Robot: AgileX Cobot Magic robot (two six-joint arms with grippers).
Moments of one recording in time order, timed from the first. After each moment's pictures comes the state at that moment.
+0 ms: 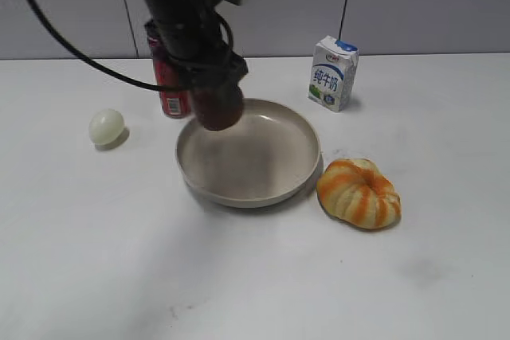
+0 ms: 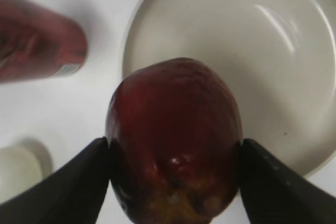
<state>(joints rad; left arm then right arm) -0.59 2.15 -1.91 -0.13 1.14 0.30 0.05 -0.01 -0.50 0.00 1.05 0.02</state>
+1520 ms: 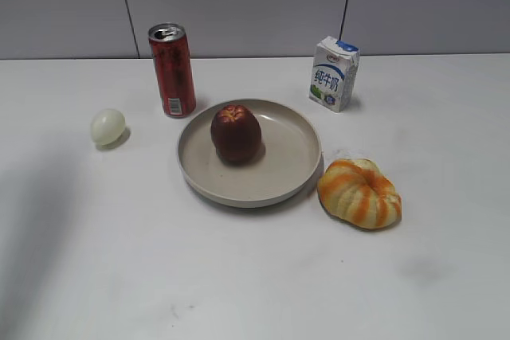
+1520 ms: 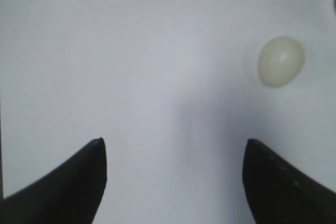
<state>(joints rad) -0.07 1.62 -1.50 0.06 1.22 0.05 0.05 -0.01 -0.50 0.00 1.05 0.02</state>
